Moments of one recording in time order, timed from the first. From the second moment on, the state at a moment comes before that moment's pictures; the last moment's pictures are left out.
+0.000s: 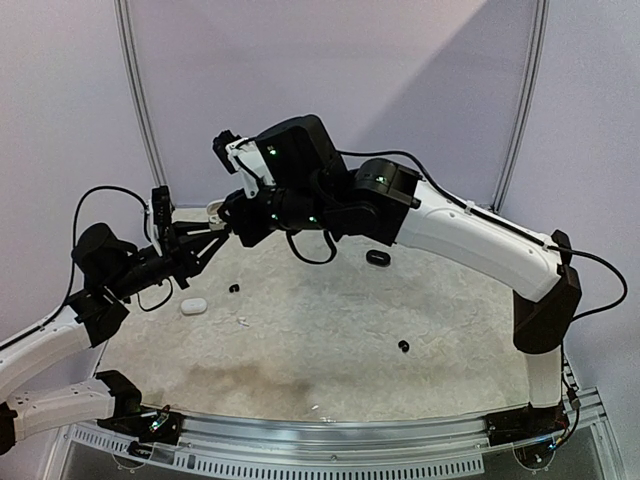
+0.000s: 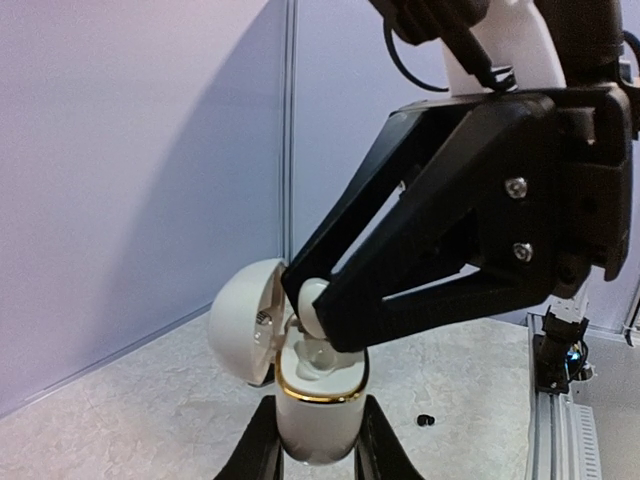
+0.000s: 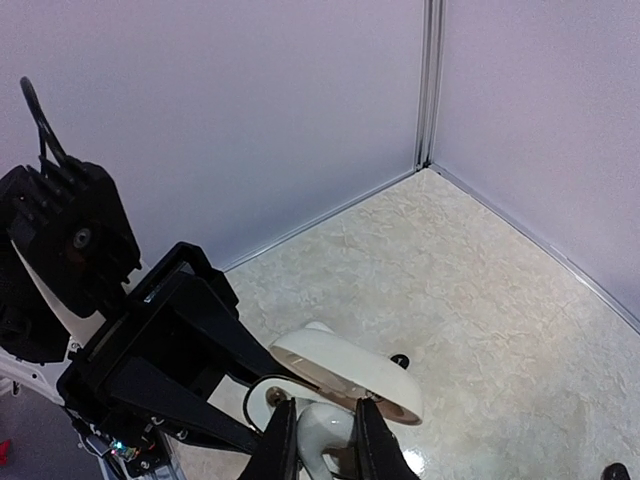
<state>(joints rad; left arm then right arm) -0.50 0.79 0.49 0.48 0.53 -0.13 1.24 2.11 2.35 -0.62 0.21 0.19</state>
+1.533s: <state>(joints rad) -0.44 0.58 0.49 0.25 0.46 -0.18 1.09 2.11 1.63 -0.78 0.05 0.57</state>
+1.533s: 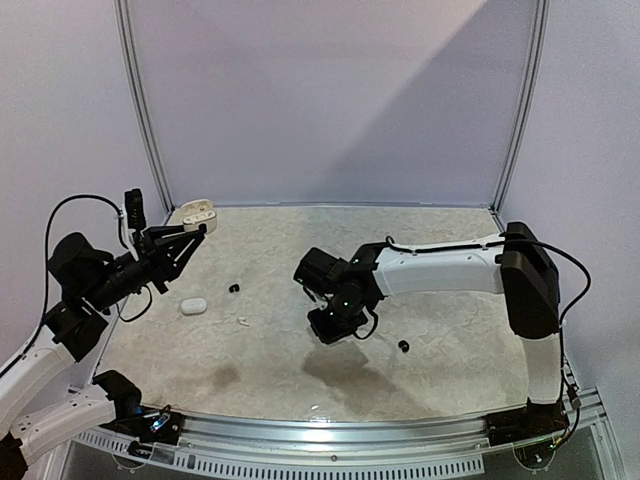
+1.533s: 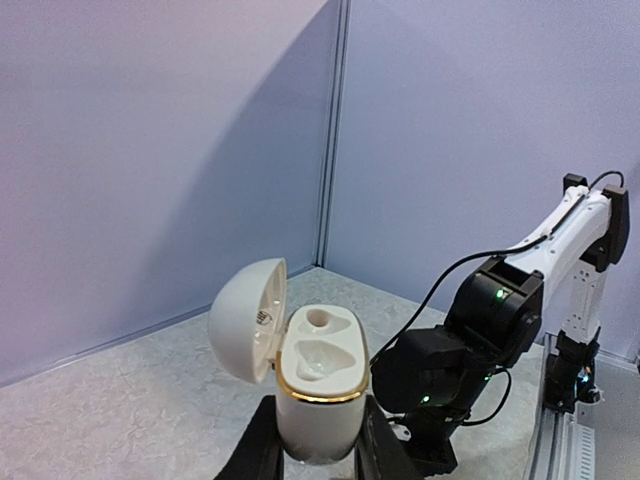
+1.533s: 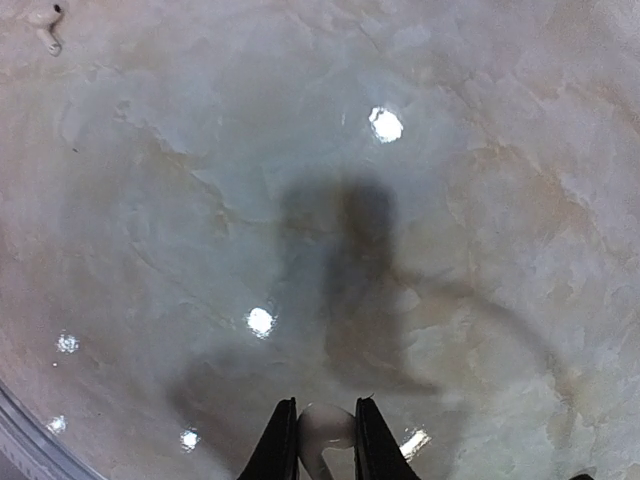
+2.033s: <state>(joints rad) -0.44 0.61 0.49 0.26 0.45 -0.16 1.09 2.14 1.58 -0.80 0.06 0.58</state>
